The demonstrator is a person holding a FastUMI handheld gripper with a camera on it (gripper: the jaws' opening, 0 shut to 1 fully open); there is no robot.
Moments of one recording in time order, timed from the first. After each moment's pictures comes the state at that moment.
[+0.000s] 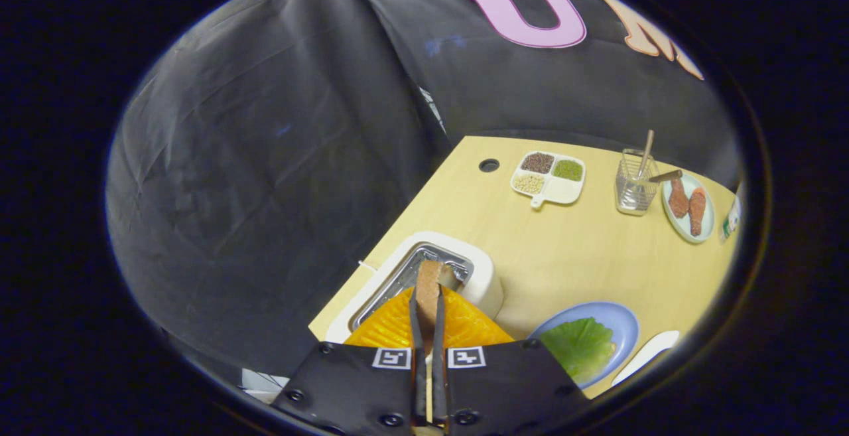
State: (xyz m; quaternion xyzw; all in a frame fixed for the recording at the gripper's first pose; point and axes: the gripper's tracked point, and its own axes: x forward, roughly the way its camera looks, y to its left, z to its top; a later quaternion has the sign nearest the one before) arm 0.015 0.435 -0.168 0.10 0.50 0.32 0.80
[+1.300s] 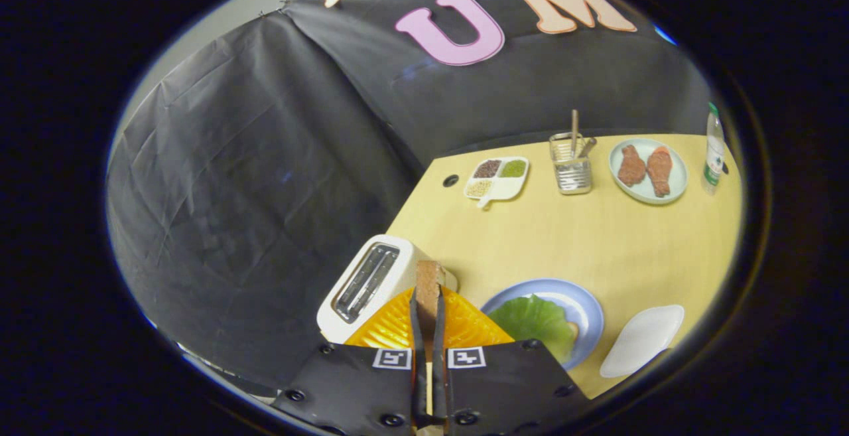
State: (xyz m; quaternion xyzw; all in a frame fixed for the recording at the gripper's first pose) arm 0.013 0.286 -0.179 0.20 0.47 0.28 0.81
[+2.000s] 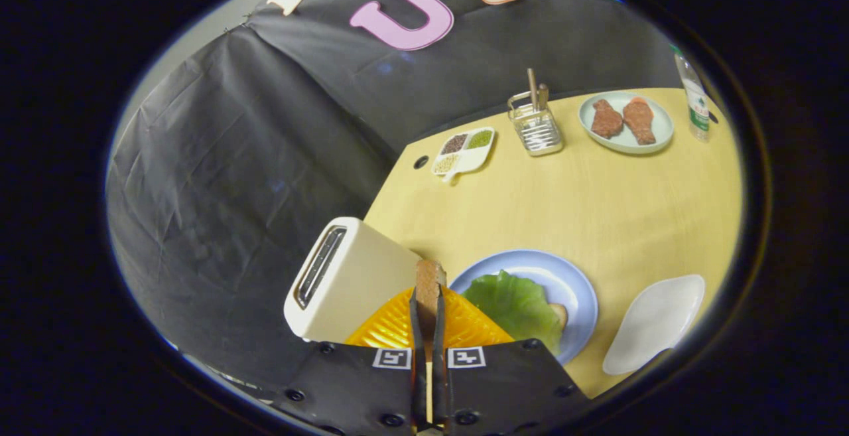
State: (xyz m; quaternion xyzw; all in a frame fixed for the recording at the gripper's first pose) arm -0.003 0.259 -0.260 0.24 0.50 0.25 0.79
